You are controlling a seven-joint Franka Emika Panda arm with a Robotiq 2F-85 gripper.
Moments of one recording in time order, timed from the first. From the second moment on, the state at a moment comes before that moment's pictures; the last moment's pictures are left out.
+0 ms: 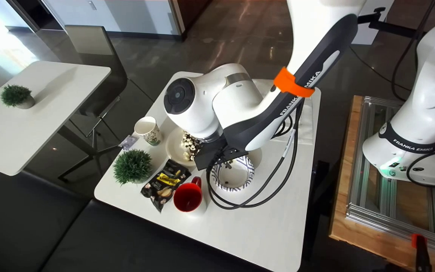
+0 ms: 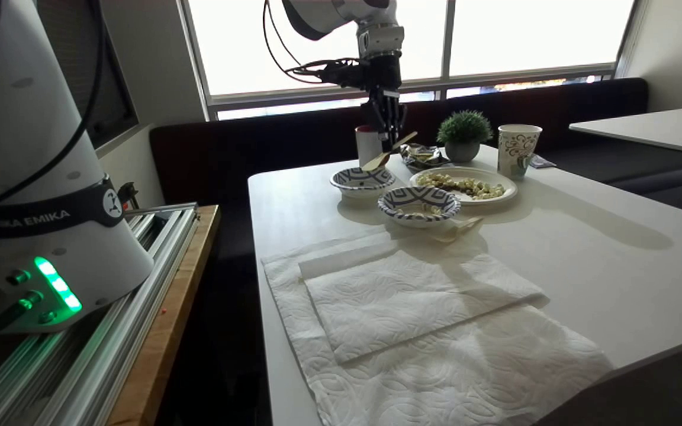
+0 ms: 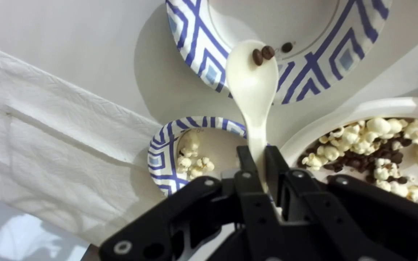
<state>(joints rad) 0.49 0.31 0.01 -2.13 -0.45 2.24 1.74</state>
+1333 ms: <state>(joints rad) 0.21 0.15 0.14 -2.26 -0.32 2.59 1.49</state>
